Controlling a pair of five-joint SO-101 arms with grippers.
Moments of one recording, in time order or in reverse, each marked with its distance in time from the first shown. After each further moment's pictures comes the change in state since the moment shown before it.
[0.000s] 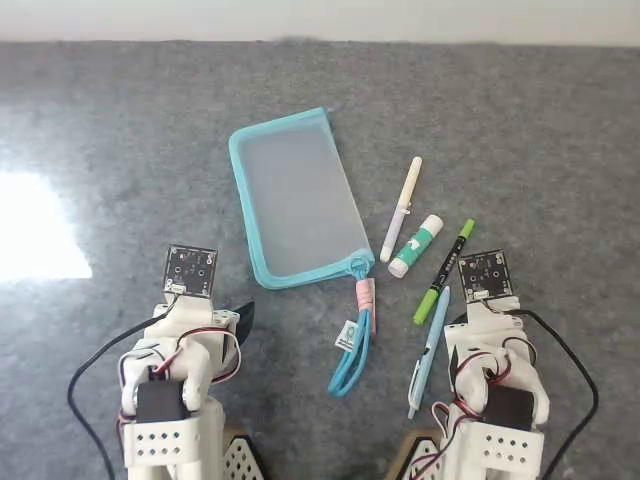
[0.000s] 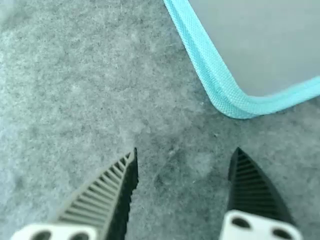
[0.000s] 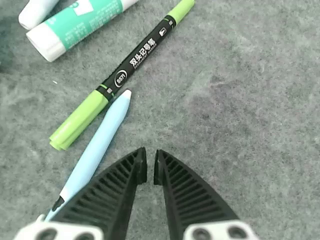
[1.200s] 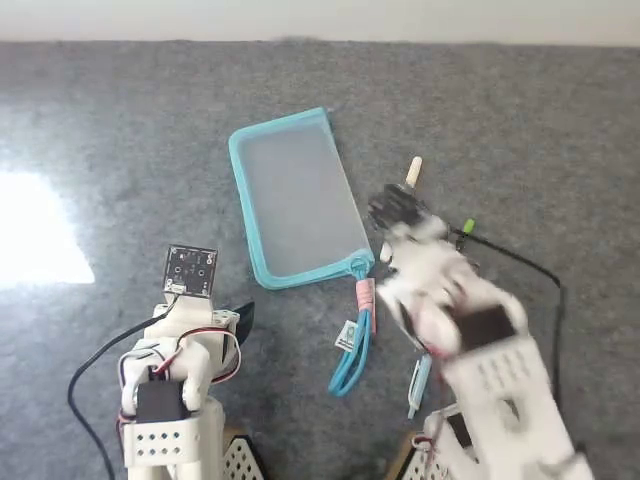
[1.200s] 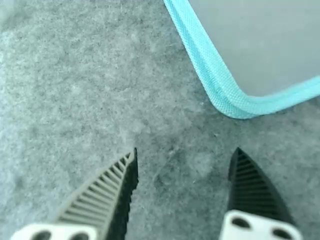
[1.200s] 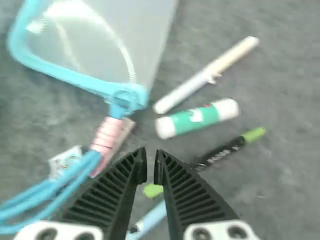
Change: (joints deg) left arm 0.0 0.0 0.0 0.0 0.0; right arm -31.1 52.7 -45.1 -3.5 -3.3
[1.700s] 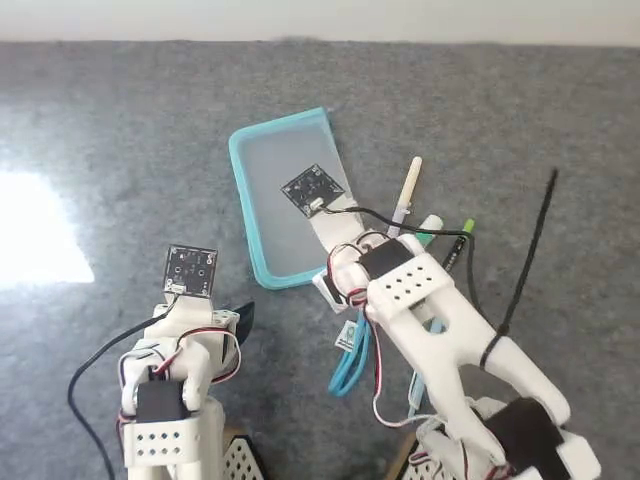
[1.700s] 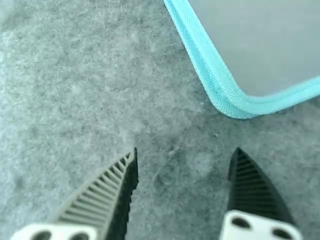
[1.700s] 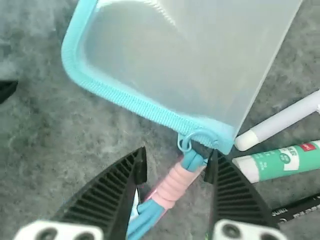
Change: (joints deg) left arm 0.0 0.0 0.0 0.0 0.0; right arm -11.6 34.1 -10.6 -10.5 -10.4
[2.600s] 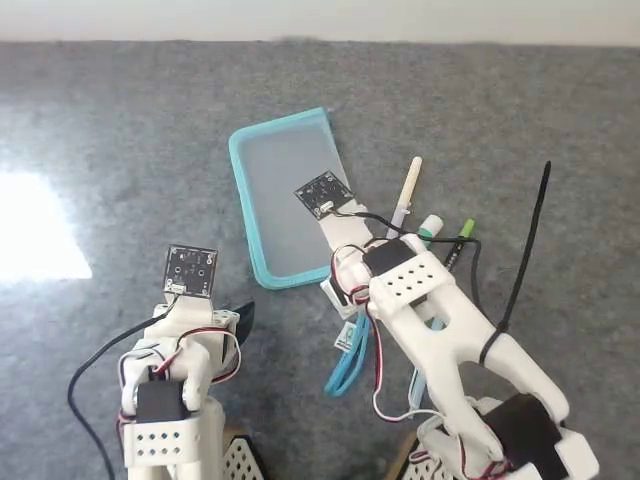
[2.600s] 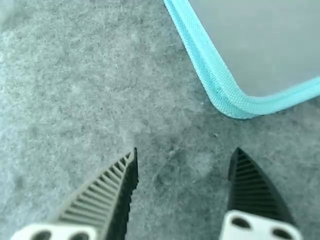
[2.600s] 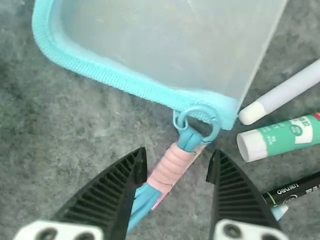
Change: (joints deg) left arm 0.0 0.0 0.0 0.0 0.0; right arm 1.5 0.7 1.3 3.4 -1.7
